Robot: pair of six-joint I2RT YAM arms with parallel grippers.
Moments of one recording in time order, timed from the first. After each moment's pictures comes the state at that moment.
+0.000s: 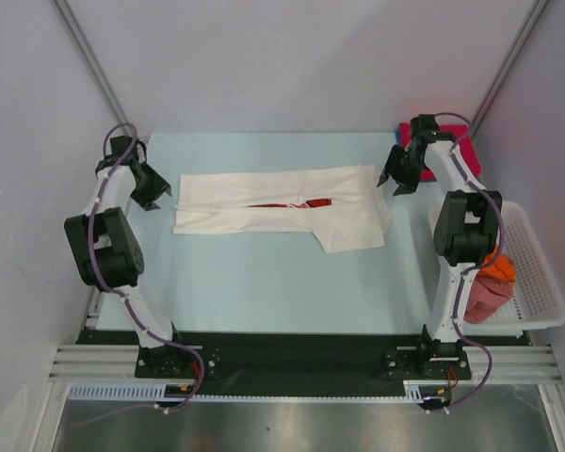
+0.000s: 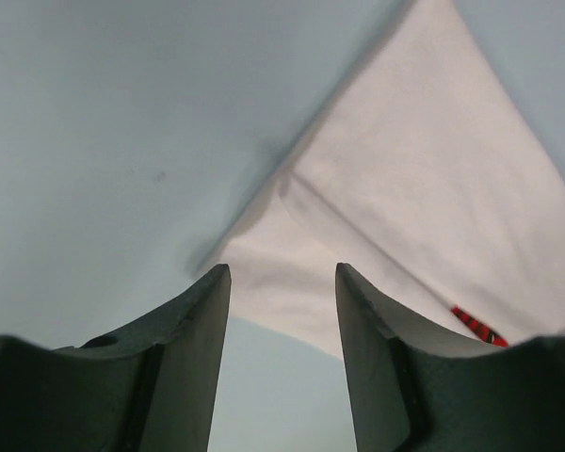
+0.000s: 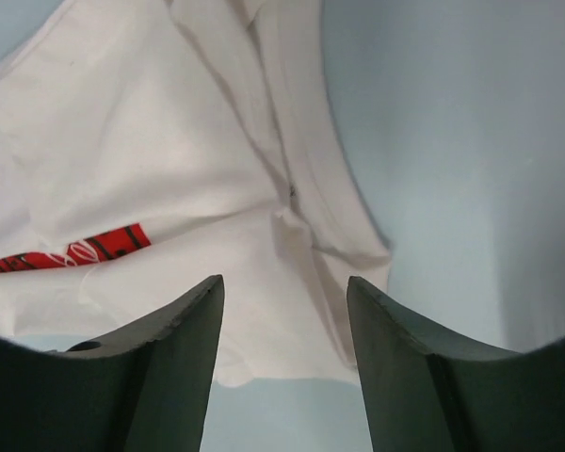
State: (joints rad) left arm 0.25 1.93 1.56 -0.72 0.03 -0.60; right arm 0.00 2.15 1.89 -0.89 -0.21 0.43
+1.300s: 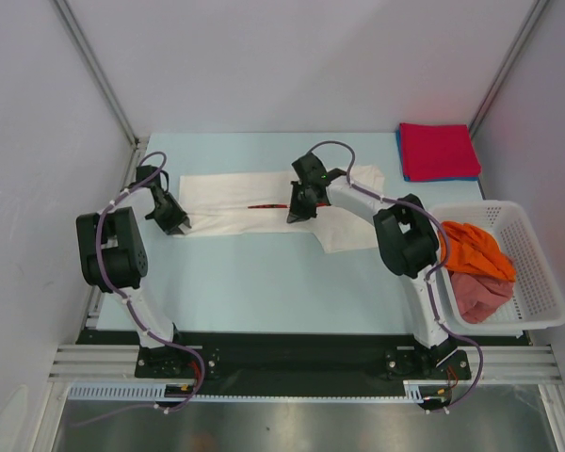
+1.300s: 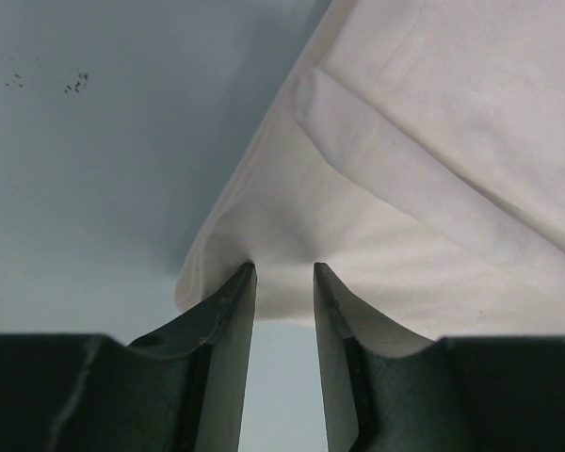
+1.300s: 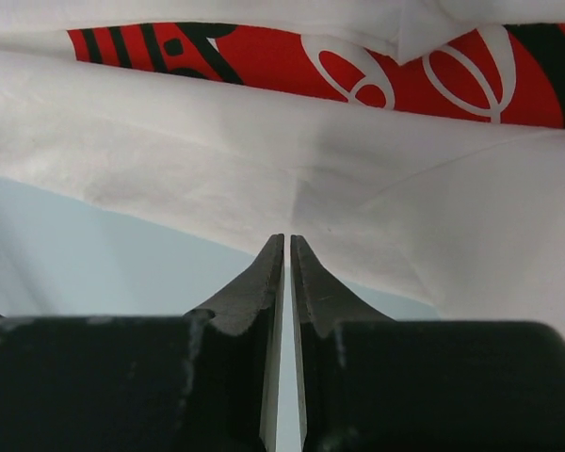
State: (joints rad) left arm 0.18 1.87 1.22 -0.53 0.10 -0.49; right arm 0.59 2.21 1.76 -0.55 -0.16 0.68
